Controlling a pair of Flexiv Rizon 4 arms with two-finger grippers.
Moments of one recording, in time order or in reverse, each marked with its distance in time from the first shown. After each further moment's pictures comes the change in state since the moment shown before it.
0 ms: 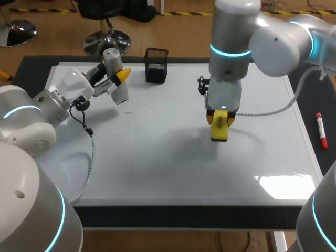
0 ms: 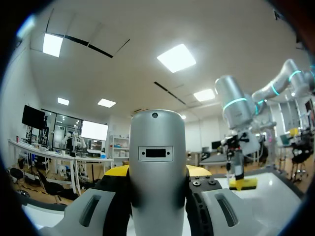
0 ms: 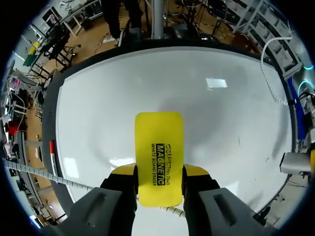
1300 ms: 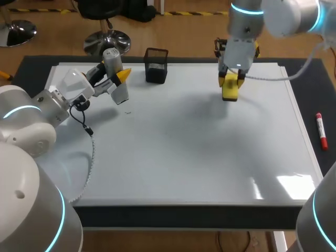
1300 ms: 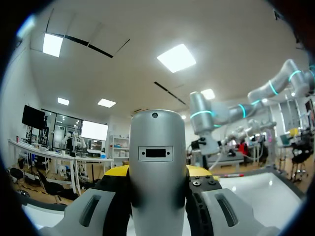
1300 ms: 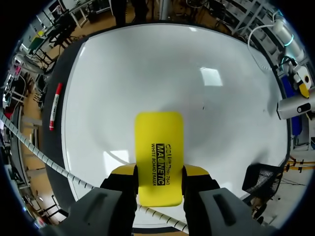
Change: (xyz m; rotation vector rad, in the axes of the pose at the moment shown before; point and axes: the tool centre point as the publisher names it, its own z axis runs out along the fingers) left arm 0.000 0.000 0.000 0.000 0.000 0.000; right arm 0.014 -0.161 -0.030 -0.009 -0.052 -0.063
